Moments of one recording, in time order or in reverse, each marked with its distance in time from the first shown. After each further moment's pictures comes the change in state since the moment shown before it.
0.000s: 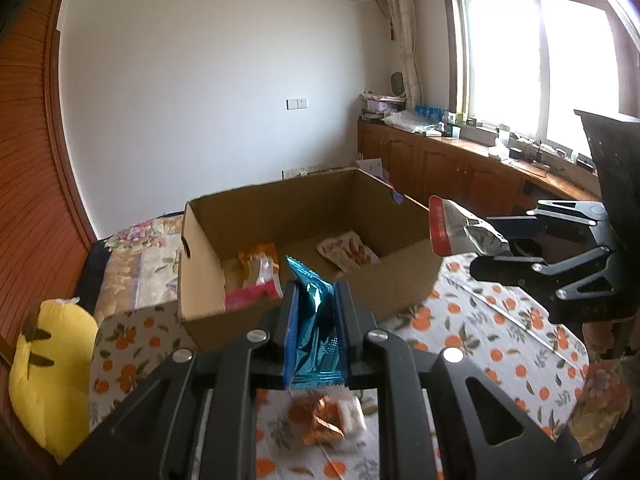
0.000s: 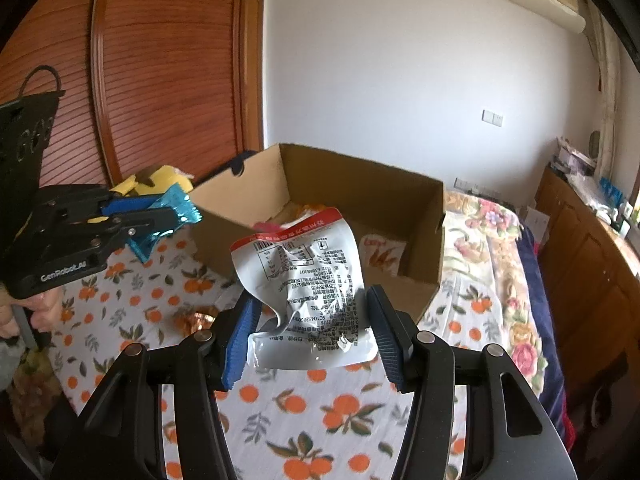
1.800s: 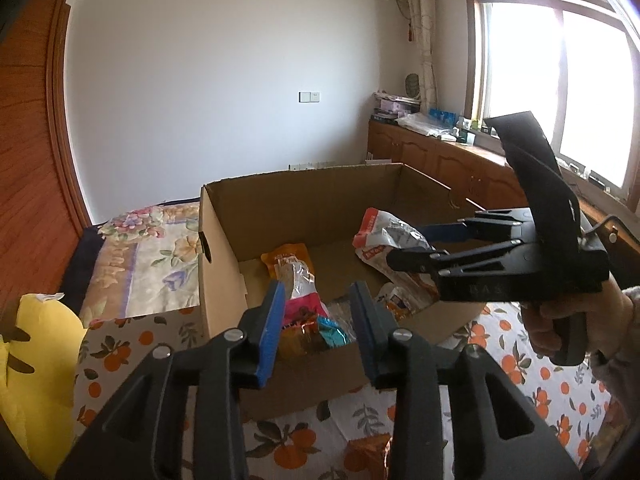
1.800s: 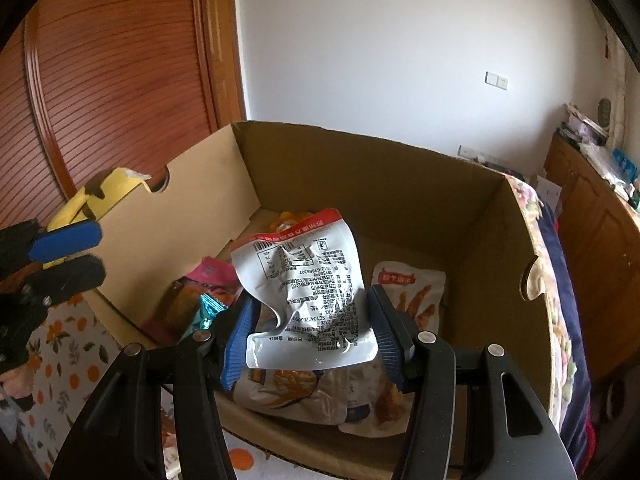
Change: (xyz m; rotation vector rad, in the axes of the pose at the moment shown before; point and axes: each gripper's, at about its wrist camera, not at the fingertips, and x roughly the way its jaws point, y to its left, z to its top) left arm 0.063 0.060 -0.003 -0.061 0.015 -0.010; right arm 0.159 -0.016 0.050 0.094 0.125 -0.003
